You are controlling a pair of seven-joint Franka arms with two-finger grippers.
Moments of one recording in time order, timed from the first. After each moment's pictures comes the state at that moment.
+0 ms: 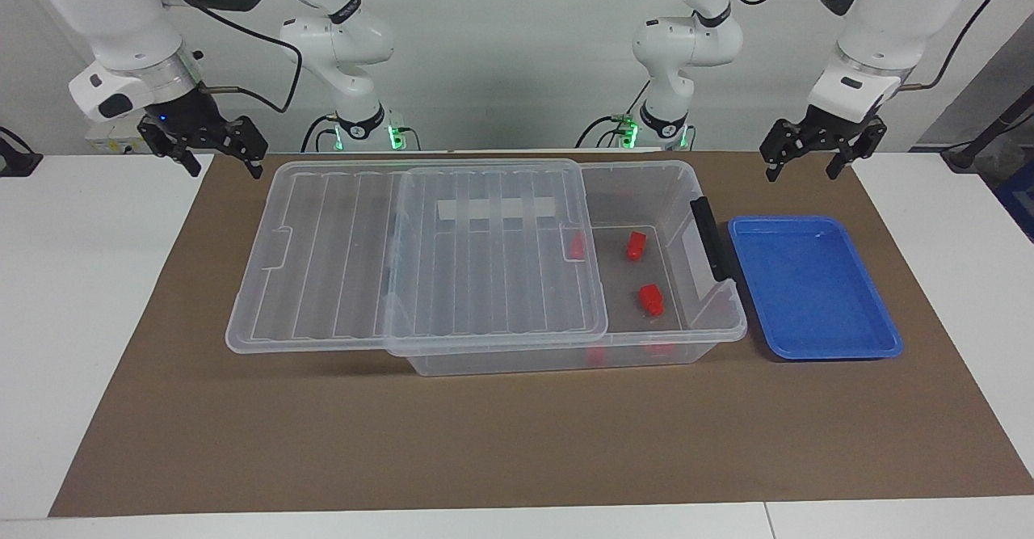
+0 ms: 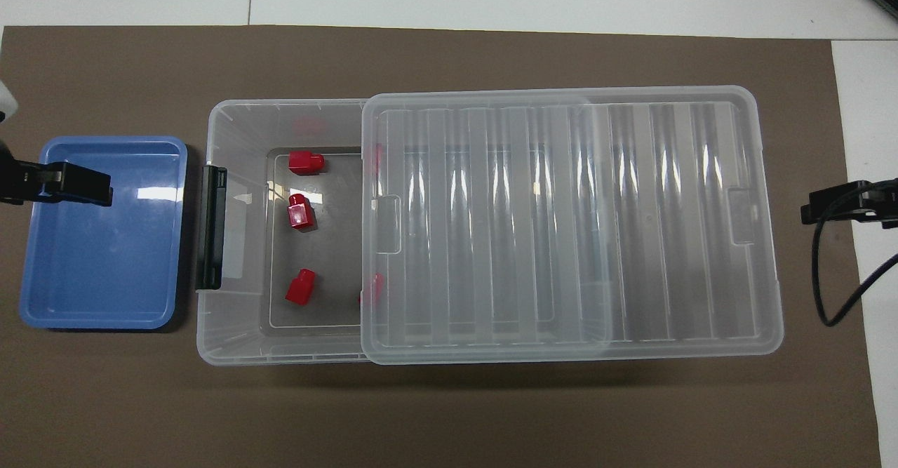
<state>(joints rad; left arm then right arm) -0.08 -0.06 -0.01 -1.61 0.04 1.57 -0.01 0.03 -0.07 -0.12 -1.67 -0.01 1.57 -0.01</state>
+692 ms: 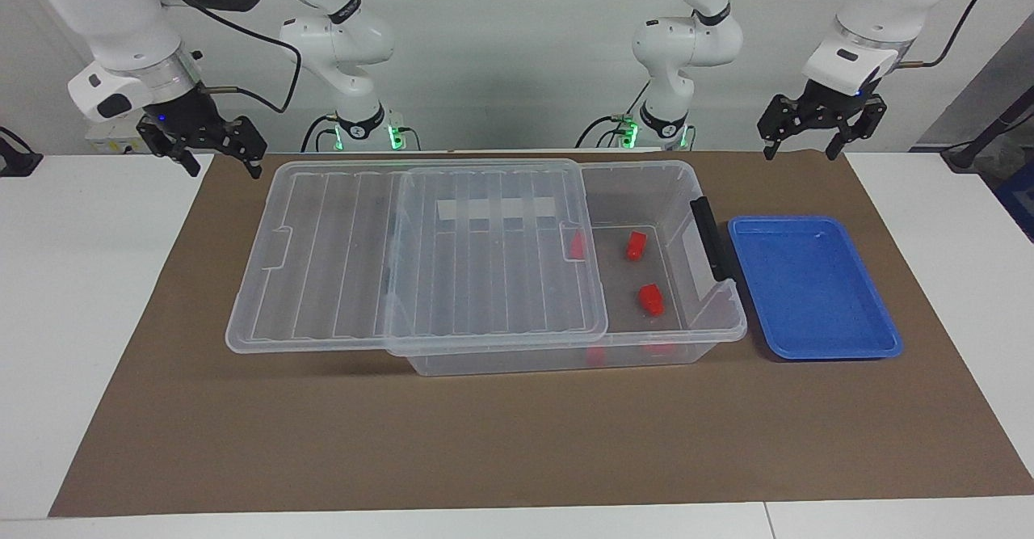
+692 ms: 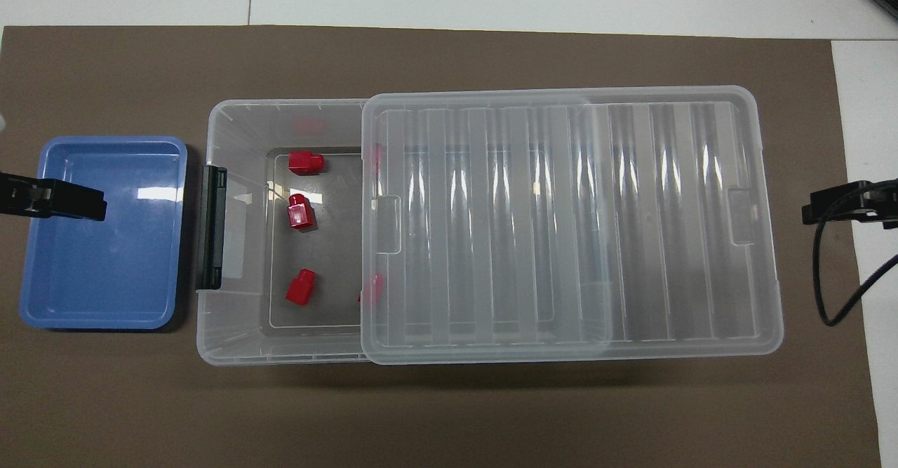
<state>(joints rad) -0.08 -0.09 -0.02 -1.61 0.04 1.54 0.04 0.03 -0.07 -0.12 -1.67 -0.01 1.57 -0.01</state>
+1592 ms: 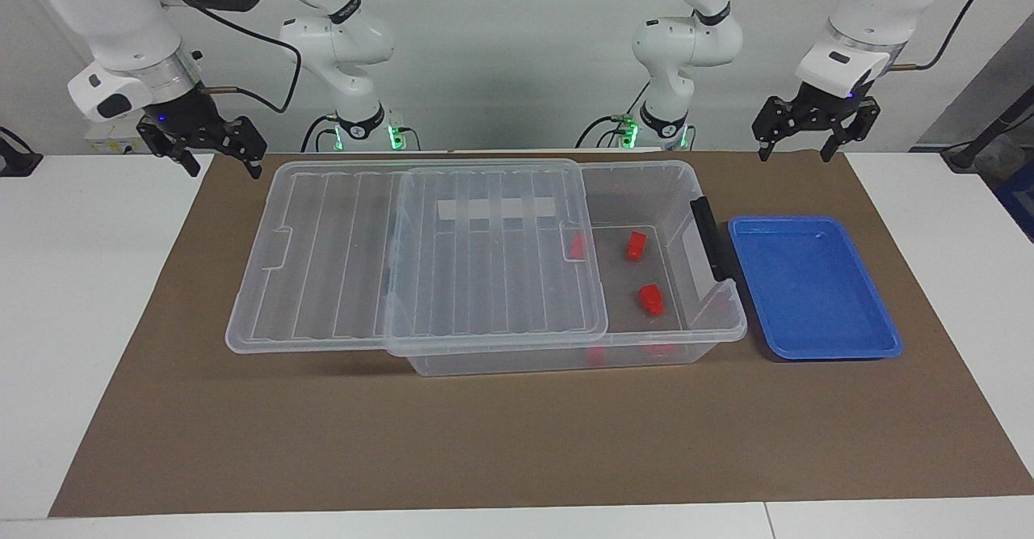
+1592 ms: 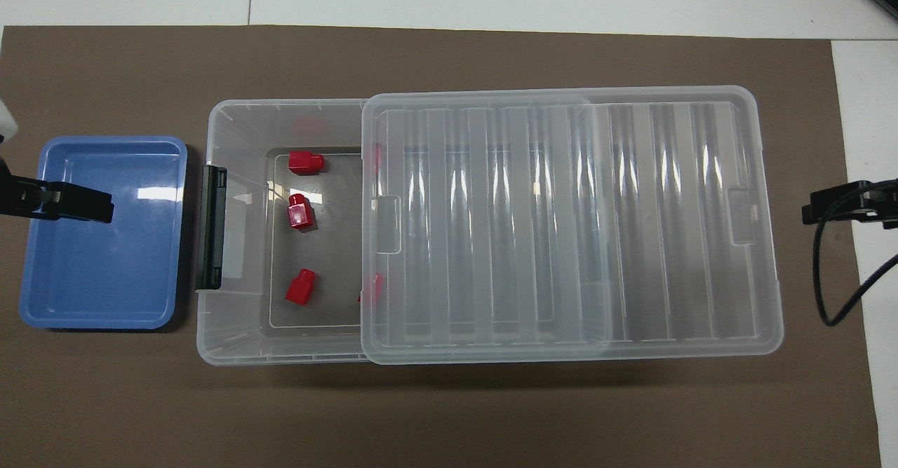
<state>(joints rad) -0.08 -0.09 -0.02 -1.63 0.04 1.55 0.04 0.03 -0.07 -0.12 -1.67 -0.01 1.57 -0.01</state>
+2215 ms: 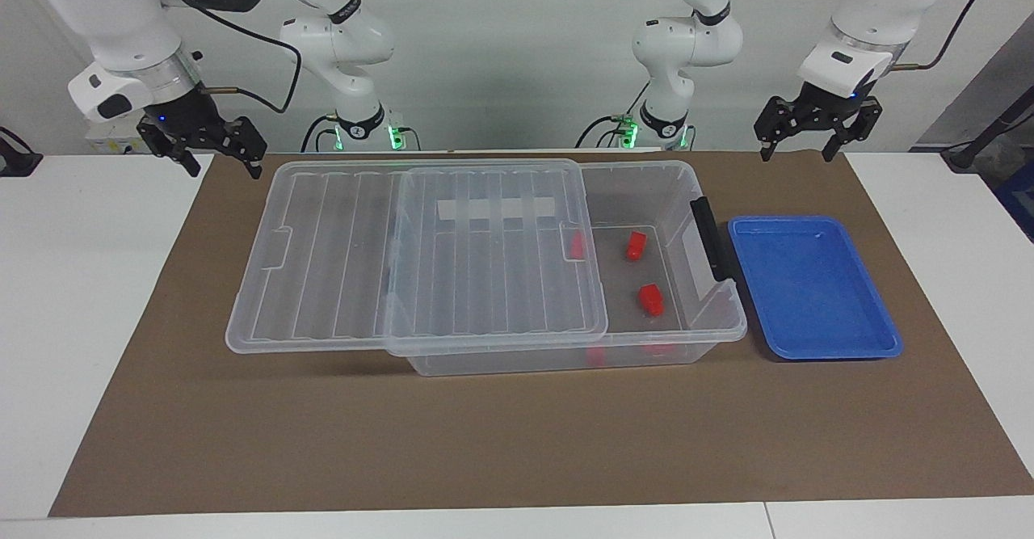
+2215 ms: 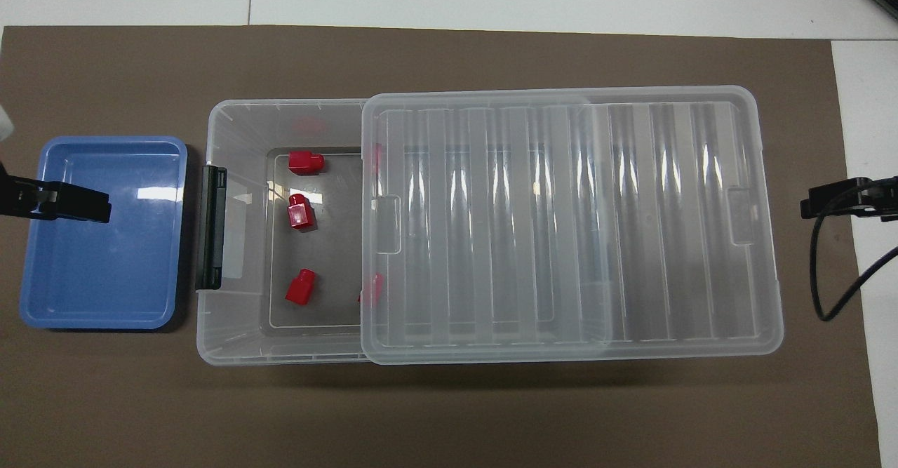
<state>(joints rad) -0.08 -0.09 -0.02 -1.63 0.04 1.55 0.04 0.03 -0.07 -0.12 -1.70 -0.02 1.64 -0.05</state>
